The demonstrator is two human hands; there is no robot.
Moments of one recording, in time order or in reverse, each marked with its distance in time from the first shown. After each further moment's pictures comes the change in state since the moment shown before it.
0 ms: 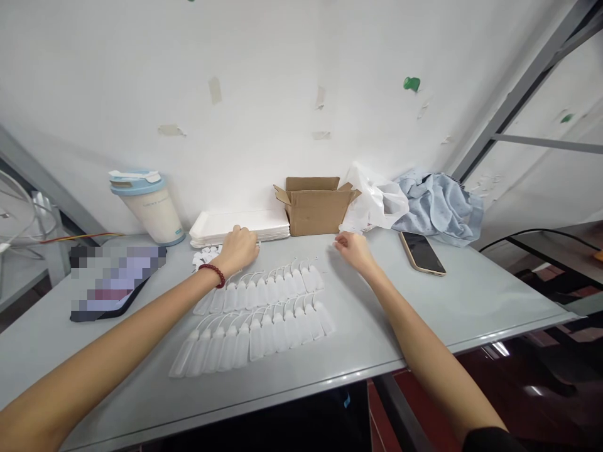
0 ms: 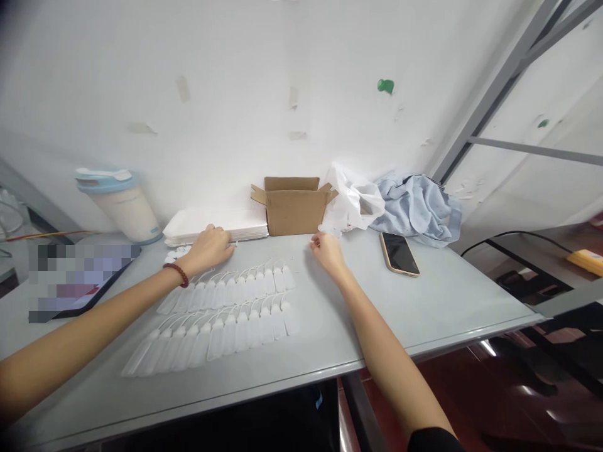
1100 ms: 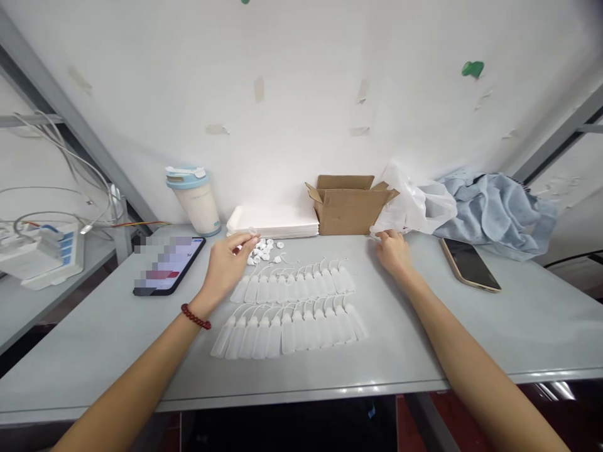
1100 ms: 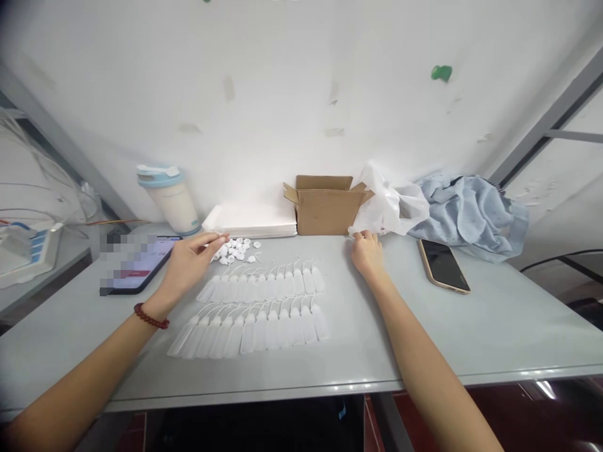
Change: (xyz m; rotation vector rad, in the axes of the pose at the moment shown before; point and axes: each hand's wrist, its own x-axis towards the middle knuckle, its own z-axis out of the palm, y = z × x) left_hand -0.083 -0.024 -0.023 -0.820 0.465 -0.282; right_hand 0.022 0.041 0.015 -0.605 0.221 -0.107
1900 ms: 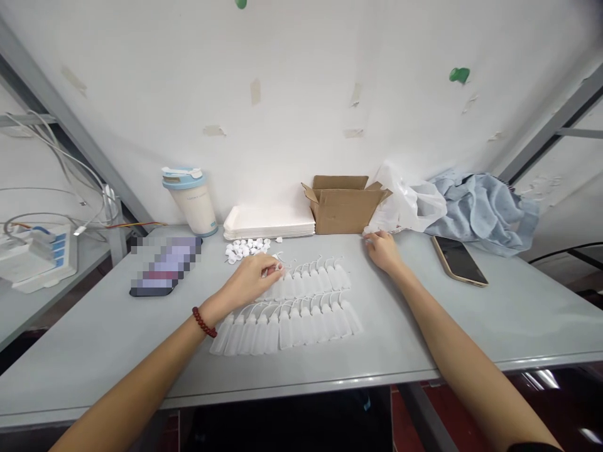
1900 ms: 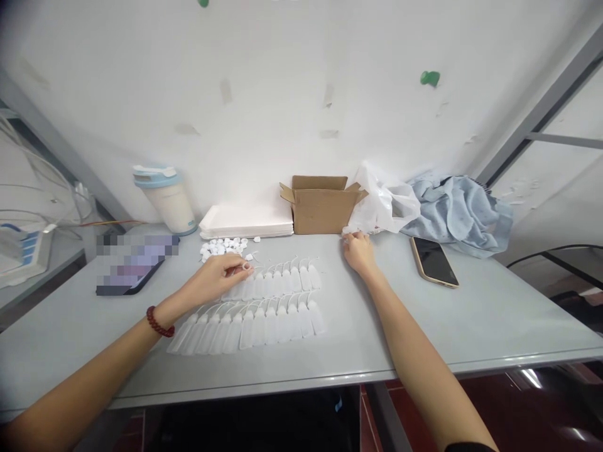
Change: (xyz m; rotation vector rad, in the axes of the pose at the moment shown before) left_hand -0.019 0.019 0.016 0.227 -0.506 0.209; right_hand 0.002 0.002 0.011 0.094 -0.042 -0.017
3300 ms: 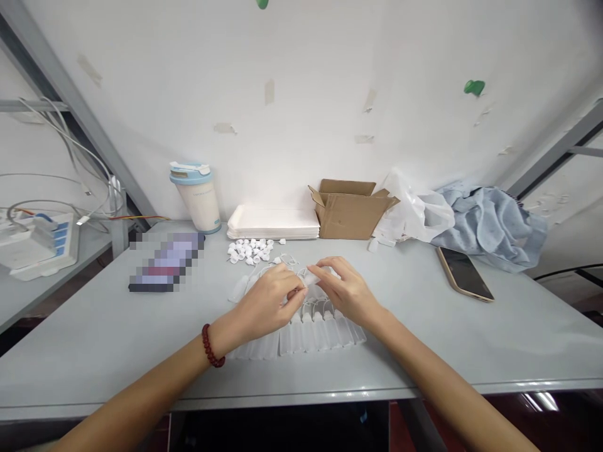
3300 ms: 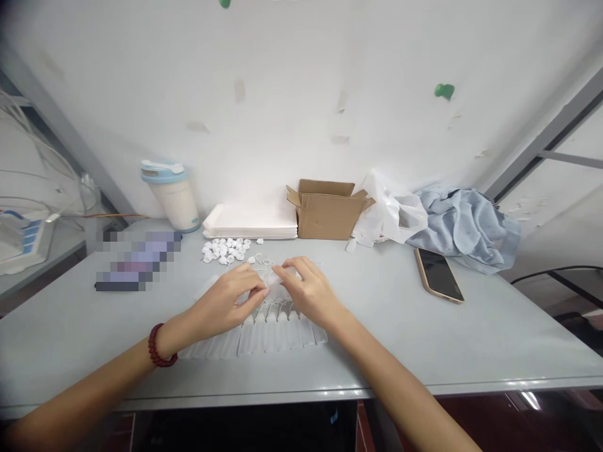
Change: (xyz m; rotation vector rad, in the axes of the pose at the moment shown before) left_hand -0.018 0.037 0.015 -0.019 0.002 0.214; right_hand -0.077 -0.117 -0.050 0.482 0.361 -0.853
